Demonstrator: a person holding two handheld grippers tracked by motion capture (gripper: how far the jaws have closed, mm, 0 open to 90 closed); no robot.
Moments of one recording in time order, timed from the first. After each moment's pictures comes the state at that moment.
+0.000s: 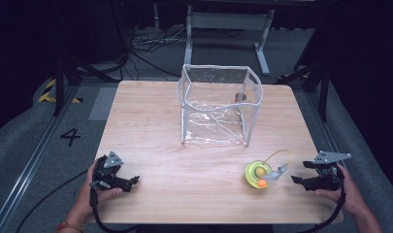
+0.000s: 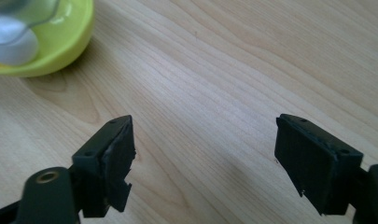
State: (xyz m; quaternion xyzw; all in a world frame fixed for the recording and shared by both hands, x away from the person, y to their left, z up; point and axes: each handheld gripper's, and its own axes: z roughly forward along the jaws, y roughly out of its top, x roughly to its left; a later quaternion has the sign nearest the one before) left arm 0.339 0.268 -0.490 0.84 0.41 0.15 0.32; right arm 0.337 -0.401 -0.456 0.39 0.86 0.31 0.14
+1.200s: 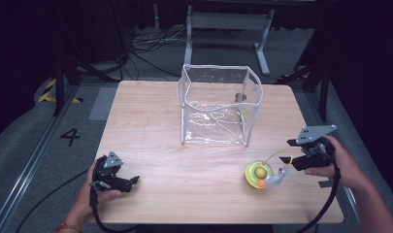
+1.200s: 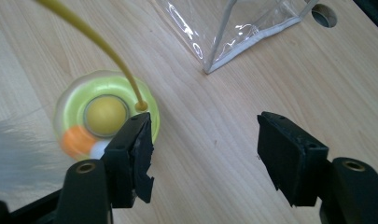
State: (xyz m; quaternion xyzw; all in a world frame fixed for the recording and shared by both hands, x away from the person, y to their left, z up) left arm 0.338 0.268 -0.490 0.84 0.41 0.15 0.32; right arm 0.363 -0.324 -0.354 0.25 0.92 0.26 0.17
